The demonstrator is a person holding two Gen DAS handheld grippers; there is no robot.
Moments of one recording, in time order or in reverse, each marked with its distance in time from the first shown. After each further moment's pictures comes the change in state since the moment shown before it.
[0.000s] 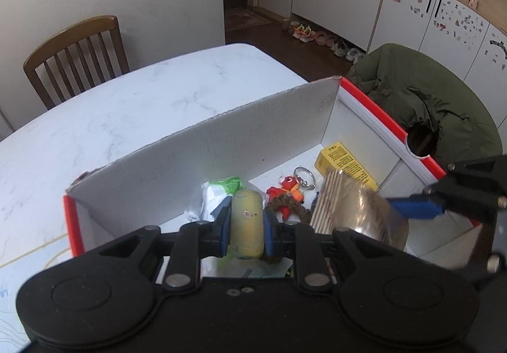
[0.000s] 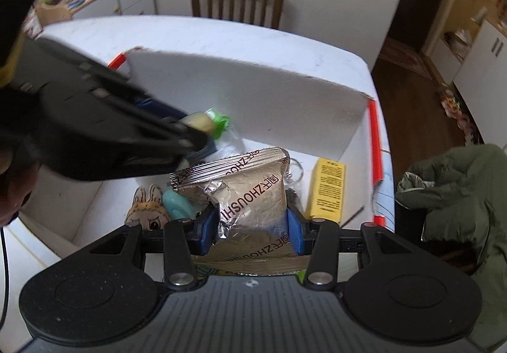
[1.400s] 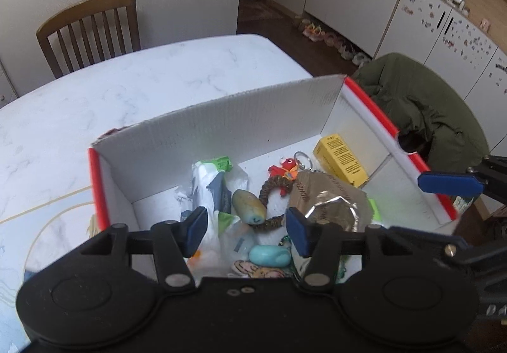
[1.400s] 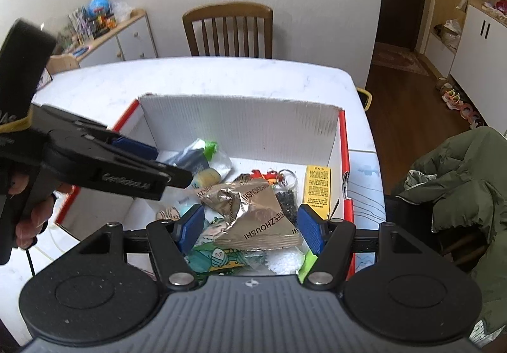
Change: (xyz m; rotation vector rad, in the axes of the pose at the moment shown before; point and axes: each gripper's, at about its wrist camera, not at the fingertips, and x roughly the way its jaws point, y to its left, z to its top) left arm -0.036 0.017 -0.017 -0.114 0.020 -0.026; right arm -0.056 -0.029 -0.013 0.147 -0.128 0.071
